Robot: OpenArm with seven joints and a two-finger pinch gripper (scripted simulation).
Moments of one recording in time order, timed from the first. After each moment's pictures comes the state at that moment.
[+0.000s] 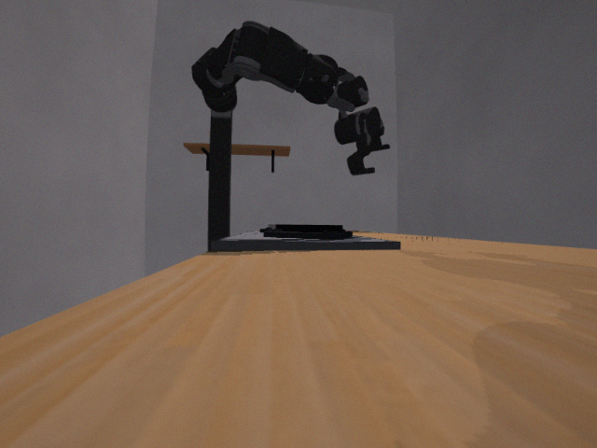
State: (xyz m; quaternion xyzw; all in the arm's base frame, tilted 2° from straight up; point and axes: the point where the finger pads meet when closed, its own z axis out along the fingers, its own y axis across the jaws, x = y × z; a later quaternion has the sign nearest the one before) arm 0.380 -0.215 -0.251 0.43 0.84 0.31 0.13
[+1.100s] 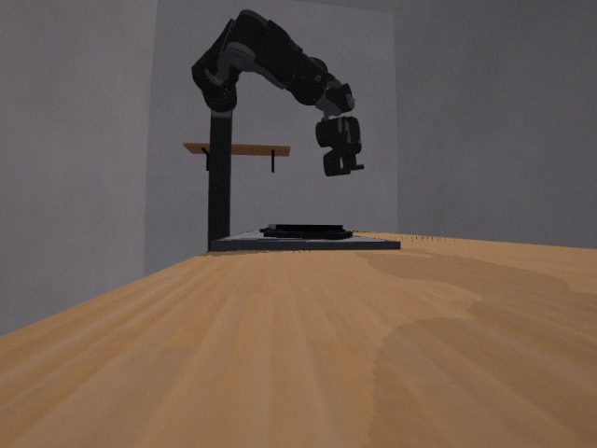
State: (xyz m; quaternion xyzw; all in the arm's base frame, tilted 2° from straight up) arm 0.309 -0.219 -0.282 0.35 0.93 0.14 0.04
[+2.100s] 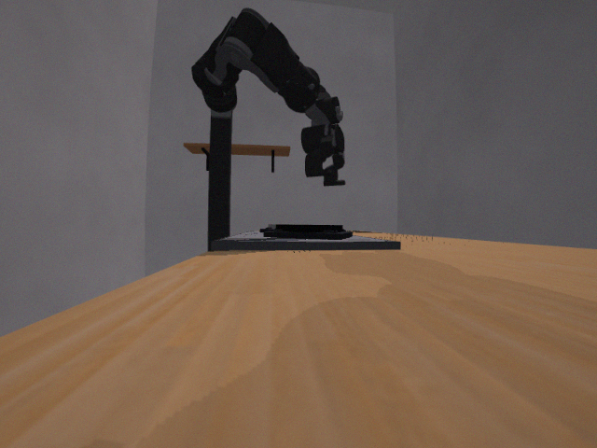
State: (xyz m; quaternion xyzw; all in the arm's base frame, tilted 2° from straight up) arm 0.256 -0.230 -0.306 0.30 0.95 0.01 -0.02
